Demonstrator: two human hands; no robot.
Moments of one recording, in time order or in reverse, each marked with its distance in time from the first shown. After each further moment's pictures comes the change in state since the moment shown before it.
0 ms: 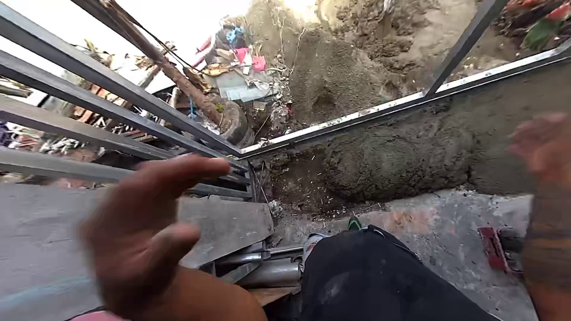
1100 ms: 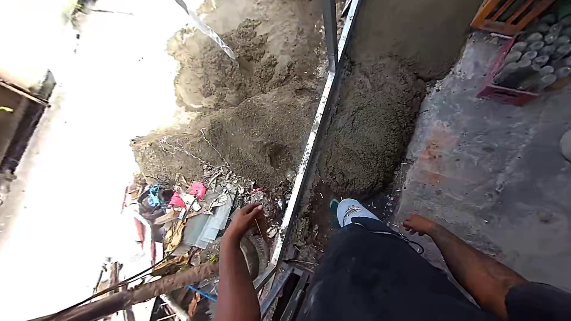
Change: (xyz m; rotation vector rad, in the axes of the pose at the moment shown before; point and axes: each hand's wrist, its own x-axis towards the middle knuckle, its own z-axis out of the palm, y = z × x) left_hand 0.420 -0.553 0.057 0.221 -1.123 -0.586; right_hand -0.016 0.242 0.486 -0.033 -0.205 0.976
